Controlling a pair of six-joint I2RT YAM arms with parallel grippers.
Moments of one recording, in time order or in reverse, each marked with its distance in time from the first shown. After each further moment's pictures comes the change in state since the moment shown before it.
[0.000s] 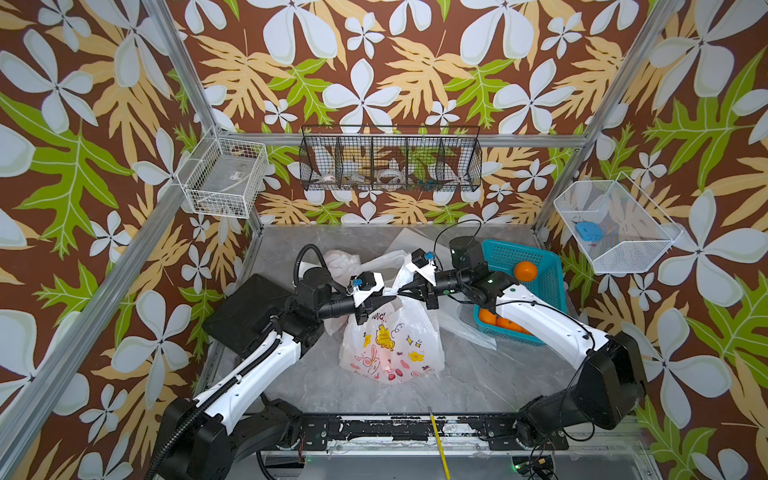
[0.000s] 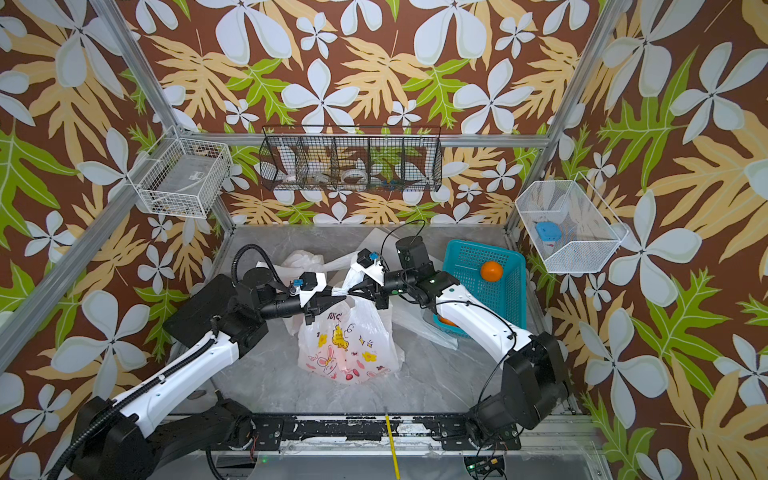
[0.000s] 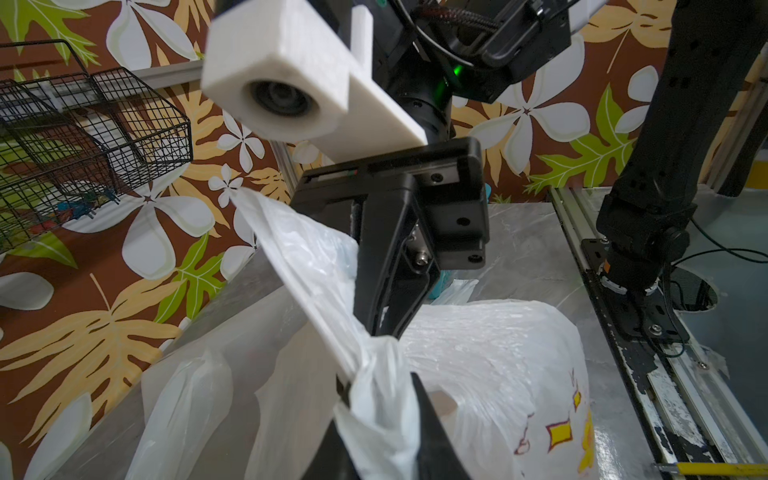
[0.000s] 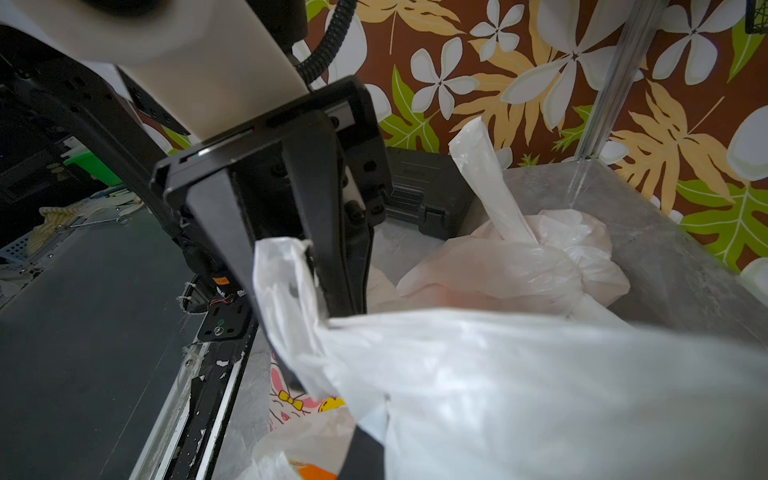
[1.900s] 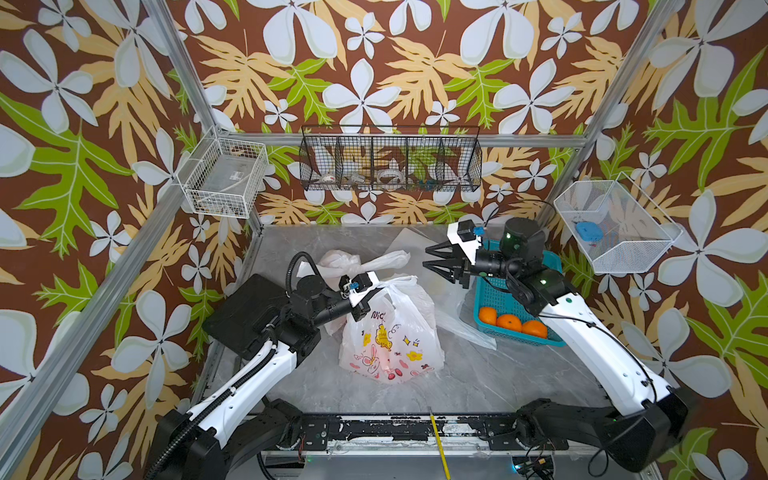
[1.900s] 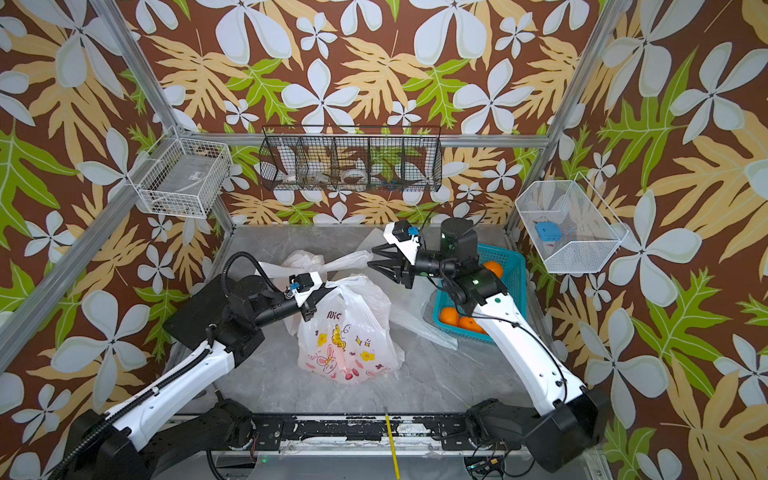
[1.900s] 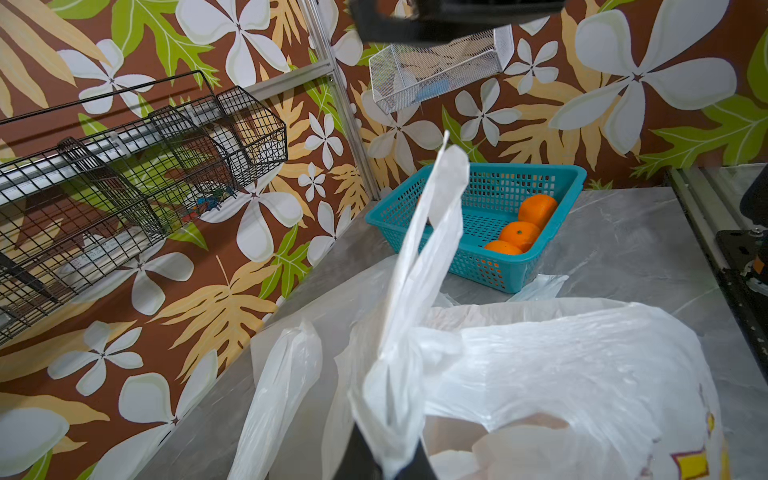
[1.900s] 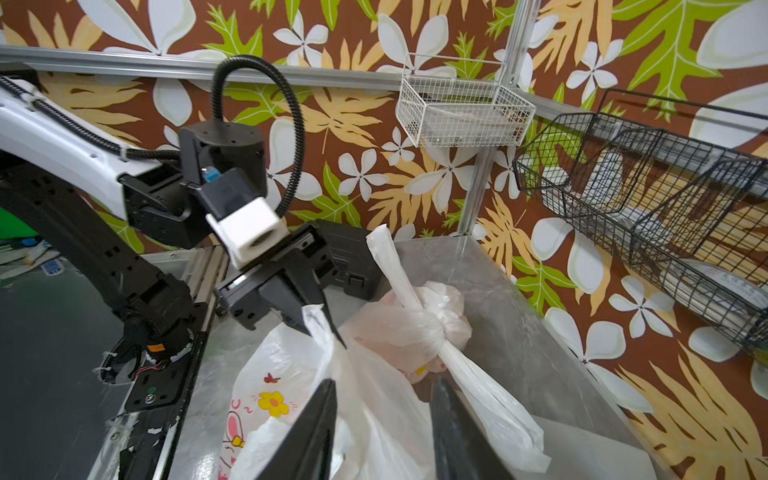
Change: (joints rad) left arm -0.003 -0.077 -0.076 0.085 -0.224 0.063; right arm -0.142 -0.155 0.144 -0.029 0.069 0.080
